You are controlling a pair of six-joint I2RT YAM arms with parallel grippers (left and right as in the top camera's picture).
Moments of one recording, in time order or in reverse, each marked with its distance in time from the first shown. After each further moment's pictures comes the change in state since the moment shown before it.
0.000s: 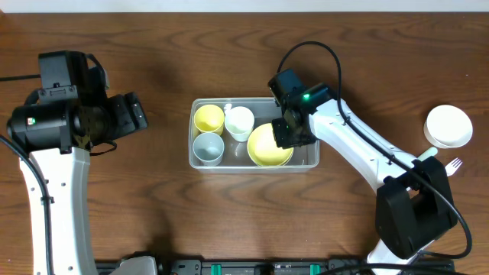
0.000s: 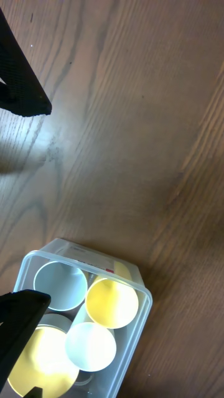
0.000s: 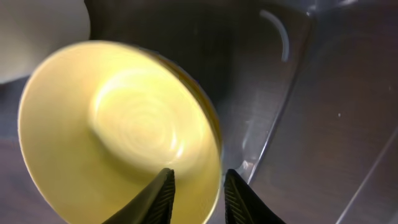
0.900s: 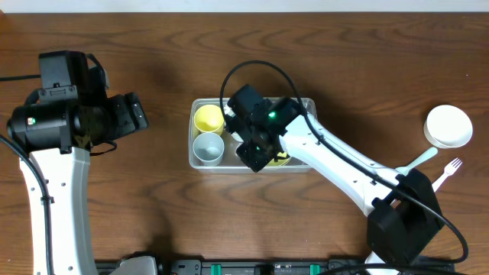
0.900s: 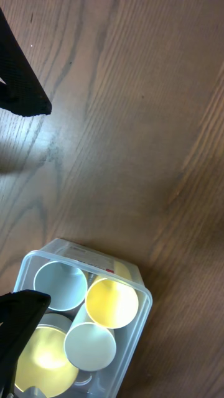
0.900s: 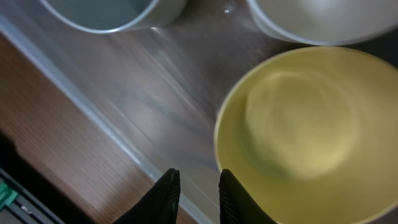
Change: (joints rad) left arm 0.000 0.000 0.000 0.000 0.000 0.000; right arm 0.223 0.000 0.100 -0.086 -0.138 -0.341
